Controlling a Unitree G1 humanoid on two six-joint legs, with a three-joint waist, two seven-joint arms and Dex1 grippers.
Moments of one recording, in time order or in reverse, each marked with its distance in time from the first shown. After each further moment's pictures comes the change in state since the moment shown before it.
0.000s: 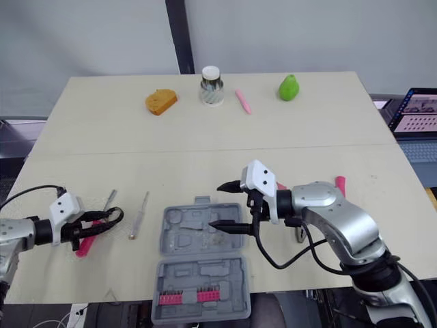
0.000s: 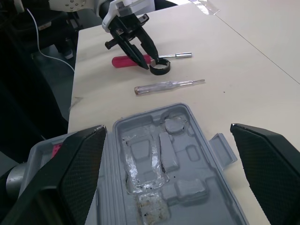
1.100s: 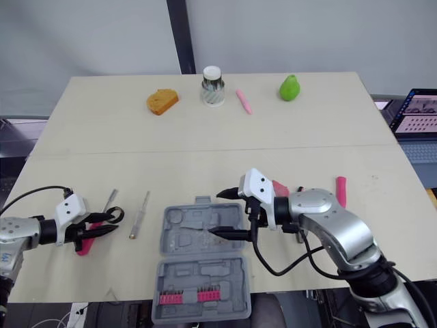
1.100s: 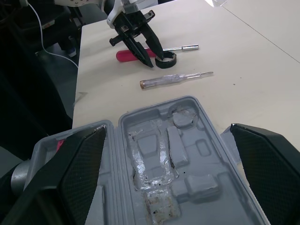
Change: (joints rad) left arm -0.040 -0.002 -0.042 0.050 0.040 -0.032 0.009; right arm 0.043 0.015 0.024 0.001 -0.025 -0.023 0.000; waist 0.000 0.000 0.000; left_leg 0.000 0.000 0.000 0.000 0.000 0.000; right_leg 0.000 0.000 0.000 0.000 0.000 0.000
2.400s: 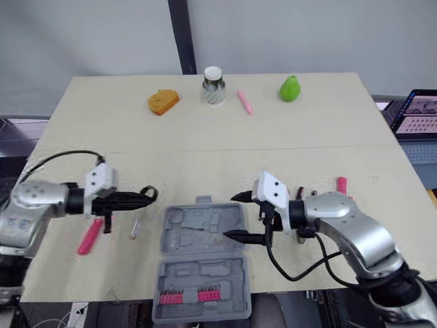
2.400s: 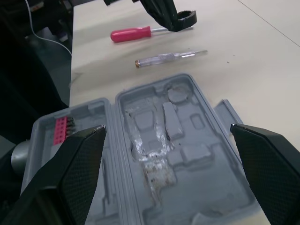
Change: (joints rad) left arm -0.159 -0.038 -0.117 -0.512 -0.141 0.408 -0.083; right arm 0.075 -0.118 -0.071 -0.054 0.019 0.004 0.009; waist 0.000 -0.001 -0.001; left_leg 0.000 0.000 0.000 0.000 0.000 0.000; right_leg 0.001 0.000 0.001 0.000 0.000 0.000
